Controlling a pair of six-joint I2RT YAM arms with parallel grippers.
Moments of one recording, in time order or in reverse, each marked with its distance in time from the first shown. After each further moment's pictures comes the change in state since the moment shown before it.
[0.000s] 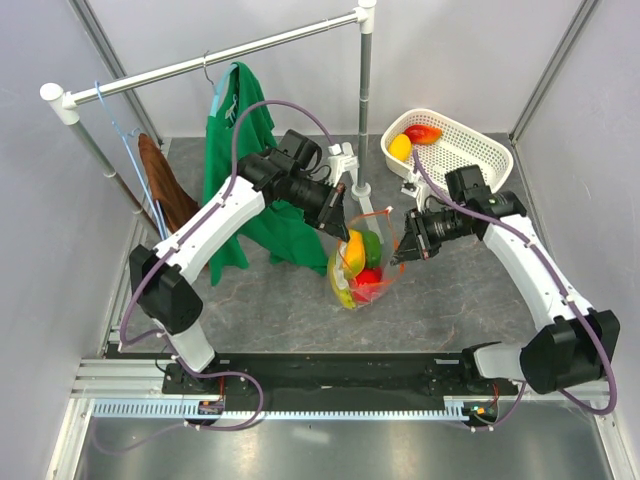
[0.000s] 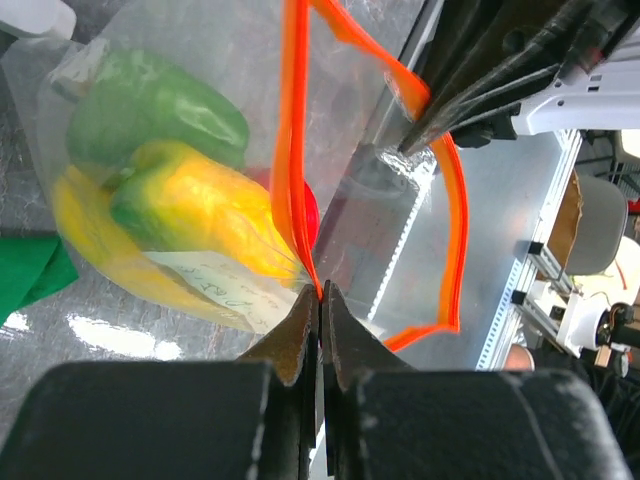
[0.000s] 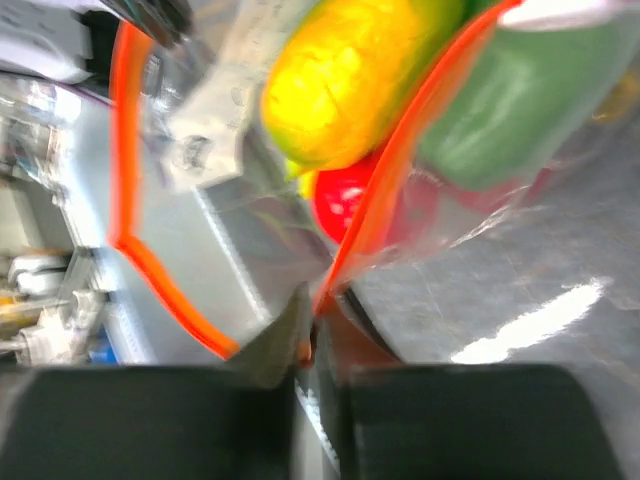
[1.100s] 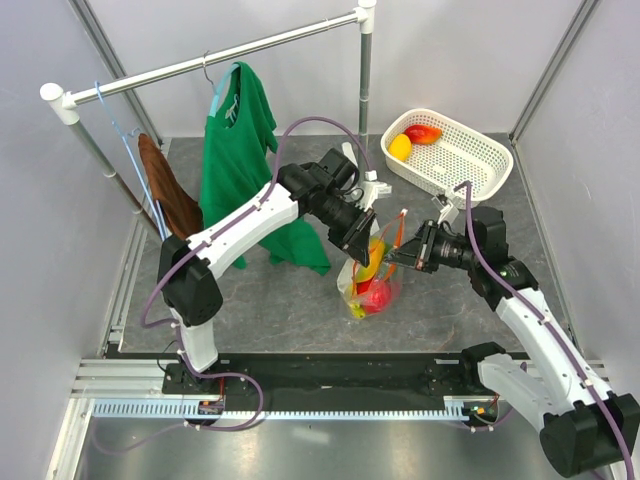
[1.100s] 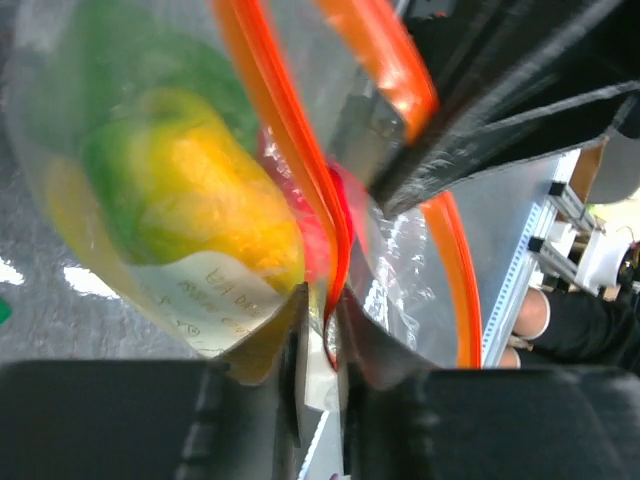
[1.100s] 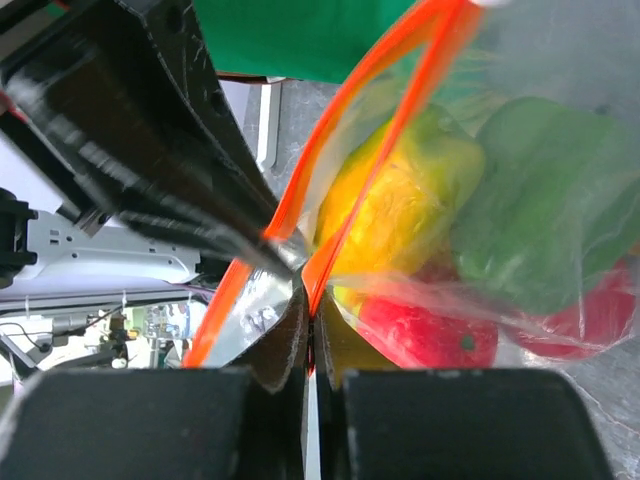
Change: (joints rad) left arm -0.159 0.134 0.066 -0.059 -0.027 0.050; right arm 0.033 -0.447 -0.514 0.725 0.137 0.929
